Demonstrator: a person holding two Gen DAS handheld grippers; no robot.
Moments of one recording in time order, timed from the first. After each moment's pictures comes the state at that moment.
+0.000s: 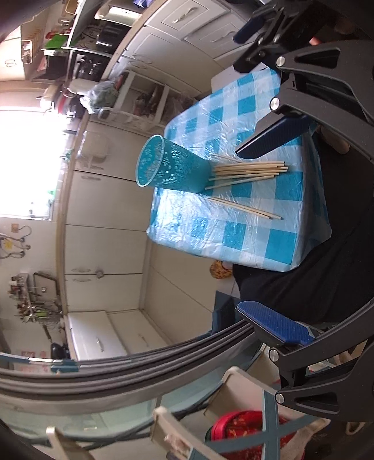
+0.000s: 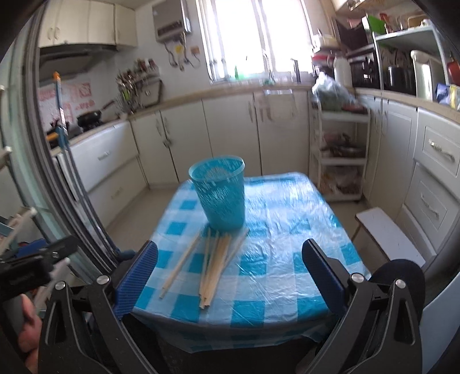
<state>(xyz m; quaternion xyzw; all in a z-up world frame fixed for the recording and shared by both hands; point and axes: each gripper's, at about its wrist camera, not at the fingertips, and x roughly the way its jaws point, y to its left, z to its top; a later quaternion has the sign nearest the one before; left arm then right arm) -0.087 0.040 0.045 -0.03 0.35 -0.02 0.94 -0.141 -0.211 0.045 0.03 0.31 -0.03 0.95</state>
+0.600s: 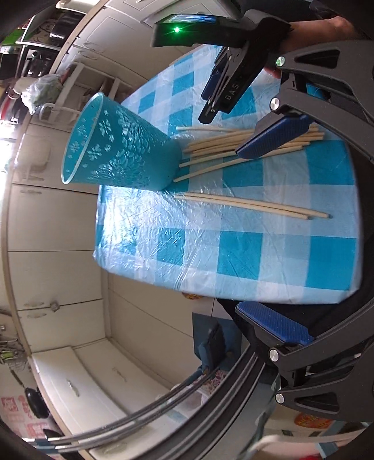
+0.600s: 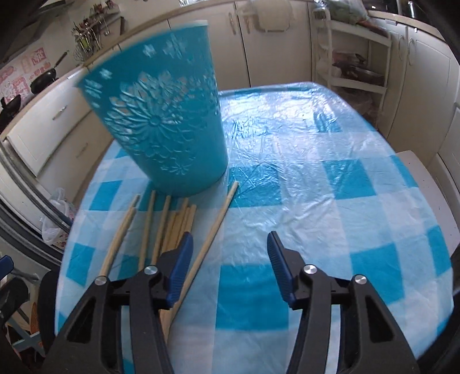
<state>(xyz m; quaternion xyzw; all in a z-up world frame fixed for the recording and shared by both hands) 0.066 0.004 -0.070 0.02 0.46 -0.07 0.88 0.043 -0.219 -0.090 0.11 0.46 -0.03 0.88</state>
